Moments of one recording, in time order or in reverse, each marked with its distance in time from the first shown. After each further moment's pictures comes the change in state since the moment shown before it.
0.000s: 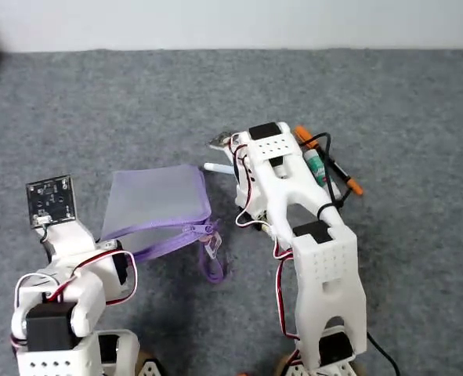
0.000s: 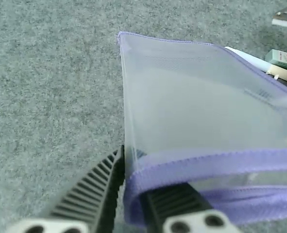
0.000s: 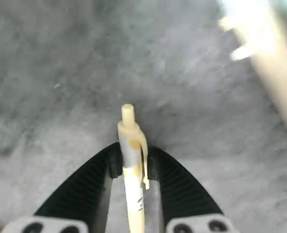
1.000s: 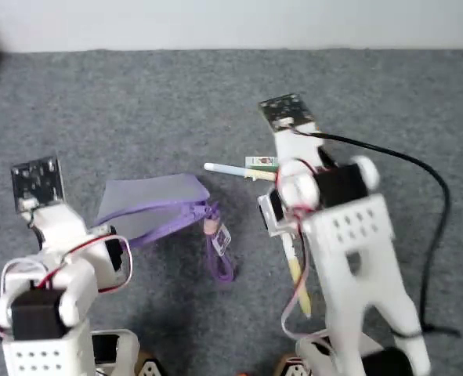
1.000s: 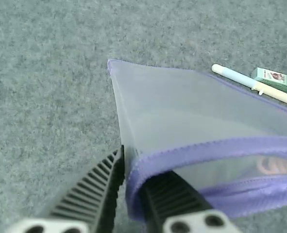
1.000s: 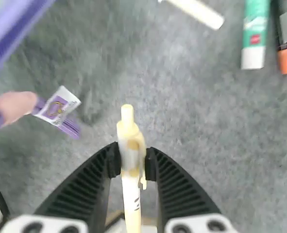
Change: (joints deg) left arm 0.1 10.2 -14.1 3.5 2.1; right arm -0.9 -66.3 25.8 7.6 -25.1
